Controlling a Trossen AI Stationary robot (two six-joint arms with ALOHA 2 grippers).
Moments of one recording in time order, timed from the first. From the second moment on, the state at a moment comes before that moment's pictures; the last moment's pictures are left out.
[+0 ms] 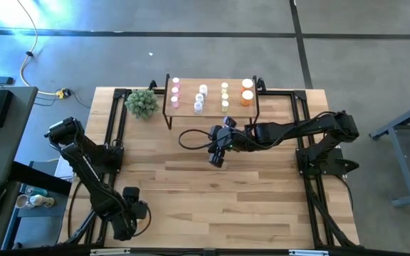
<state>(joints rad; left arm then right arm) -0.88 1.57 0.94 -0.78 -0.05 -0.98 0.11 1.63 1.39 -0.49 0.35 0.25</state>
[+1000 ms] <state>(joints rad) -0.88 1.57 0.94 -0.73 -0.09 -0.97 0.11 1.64 1.39 -0.50 0.31 0.25</state>
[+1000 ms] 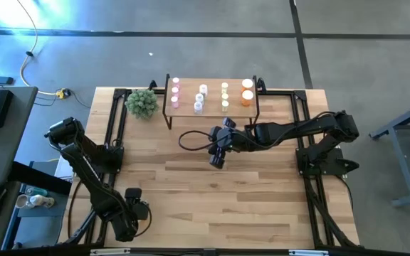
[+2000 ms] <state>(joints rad) -0.88 1.57 0.94 -0.74 -0.09 -0.94 0.11 1.64 1.39 -0.59 0.39 0.32</state>
